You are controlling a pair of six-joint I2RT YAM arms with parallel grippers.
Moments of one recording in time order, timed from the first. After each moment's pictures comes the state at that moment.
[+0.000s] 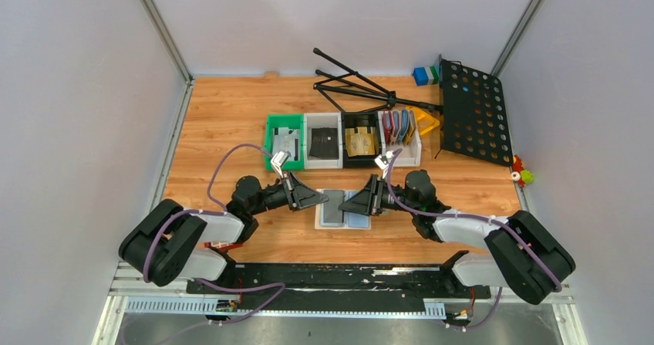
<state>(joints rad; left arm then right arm) -0.55 1.34 0.19 1.15 0.67 -1.24 0.62 1.26 0.29 0.81 -0.70 1.09</state>
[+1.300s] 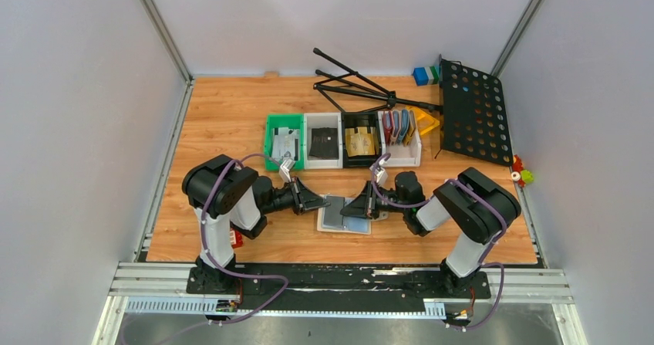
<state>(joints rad) -0.51 1.94 0.25 1.51 0.71 -1.23 0.57 1.72 0.30 1.09 -0.75 1.11</state>
